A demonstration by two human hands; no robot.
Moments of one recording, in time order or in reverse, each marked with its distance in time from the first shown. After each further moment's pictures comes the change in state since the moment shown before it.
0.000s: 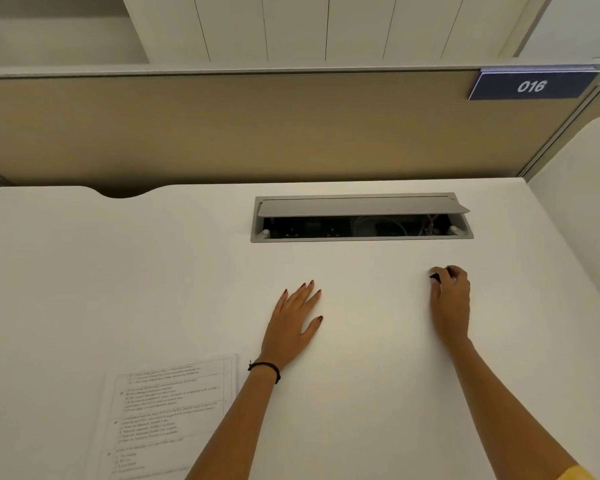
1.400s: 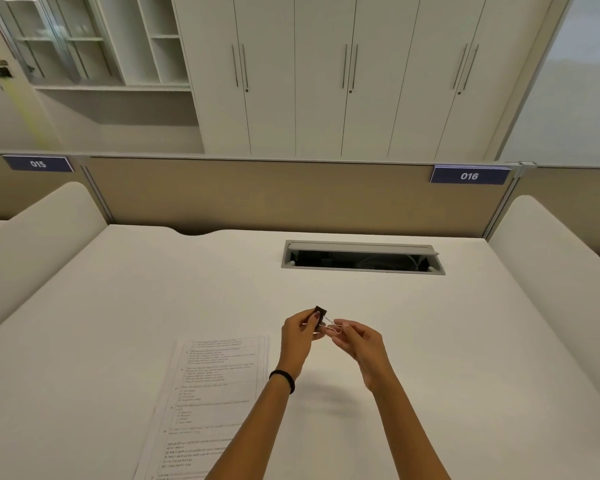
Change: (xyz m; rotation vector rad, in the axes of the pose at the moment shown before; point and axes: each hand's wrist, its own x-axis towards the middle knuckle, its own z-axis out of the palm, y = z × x) left_hand -0.115 0.116 -0.096 -1.004 0.384 -0.375; right_hand -0.234 -0.139 -0.056 0.875 -0.638 0.150
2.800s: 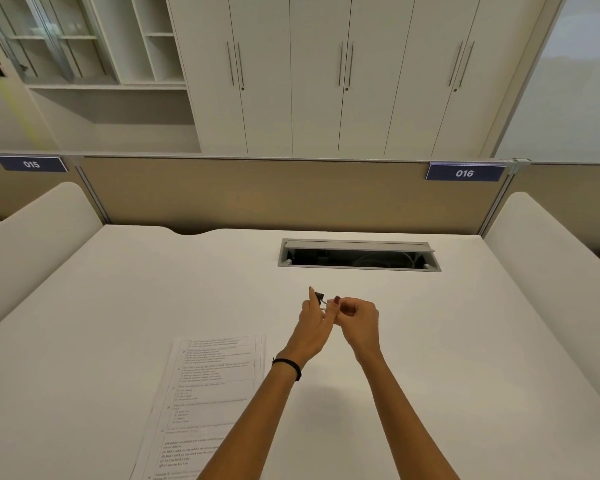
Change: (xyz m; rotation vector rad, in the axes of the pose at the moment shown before) left_hand -0.001 0.038 0.025 0.473 -0.210 -0.064; right_hand 0.017 -0.025 0.023 -0.464 0.209 -0.330
